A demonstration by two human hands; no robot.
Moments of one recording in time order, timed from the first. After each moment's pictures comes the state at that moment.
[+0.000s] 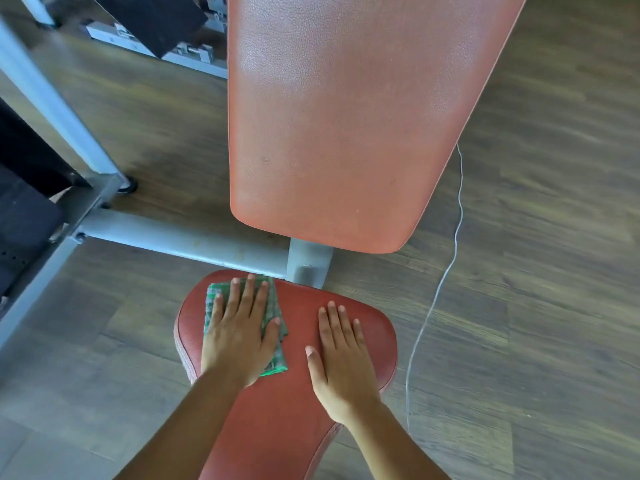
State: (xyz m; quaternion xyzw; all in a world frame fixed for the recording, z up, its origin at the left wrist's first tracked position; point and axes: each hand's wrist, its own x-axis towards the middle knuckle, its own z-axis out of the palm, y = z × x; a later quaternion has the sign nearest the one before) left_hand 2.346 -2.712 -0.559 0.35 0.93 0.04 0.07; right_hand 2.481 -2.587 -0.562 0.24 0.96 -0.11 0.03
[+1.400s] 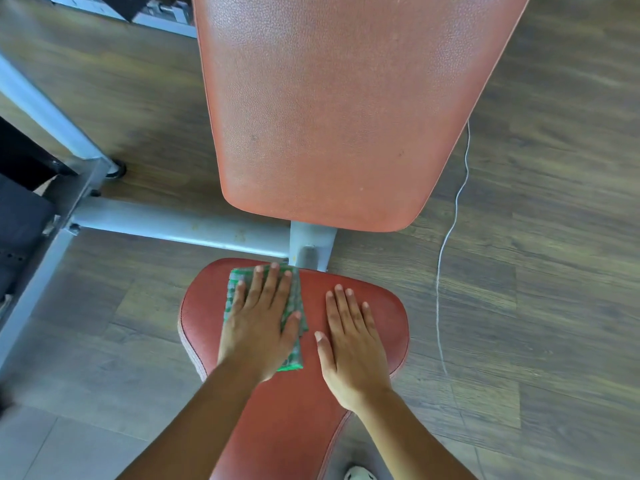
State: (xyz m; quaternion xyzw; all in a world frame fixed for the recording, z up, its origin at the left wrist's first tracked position) left_hand 2.349 -2.700 -0.553 0.41 0.90 0.03 0.11; right_hand 2.479 -2.591 -0.562 0.25 0.96 -0.11 0.04
